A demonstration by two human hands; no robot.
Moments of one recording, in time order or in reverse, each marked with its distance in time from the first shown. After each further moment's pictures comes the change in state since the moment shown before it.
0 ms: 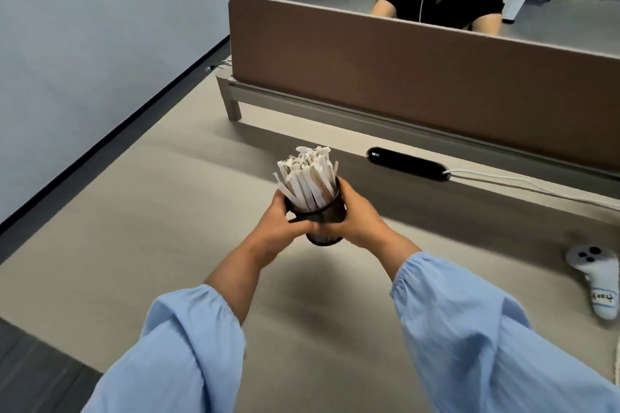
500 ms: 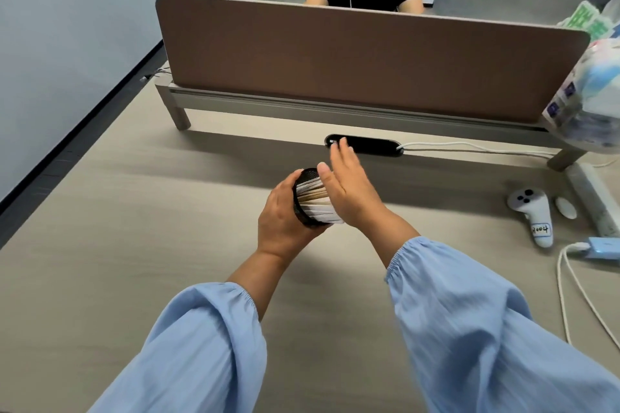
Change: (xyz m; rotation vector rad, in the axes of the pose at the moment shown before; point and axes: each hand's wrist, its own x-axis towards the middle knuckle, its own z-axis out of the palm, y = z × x) left_hand -0.003 0.005 0.050 0.590 0.238 0.495; right_hand -0.031 -0.023 -0.022 -0.246 0.288 0.076
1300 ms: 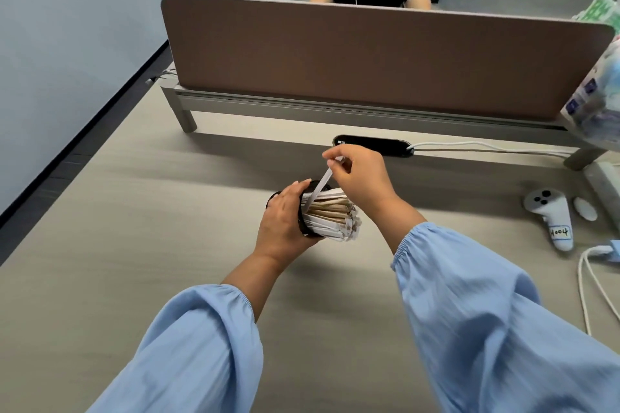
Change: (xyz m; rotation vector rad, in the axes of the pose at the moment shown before) left_hand 0.006 -0.031 -0.006 0.107 -0.152 0.149; right_hand 0.027 -0.006 -0.002 0.084 0.257 -0.095
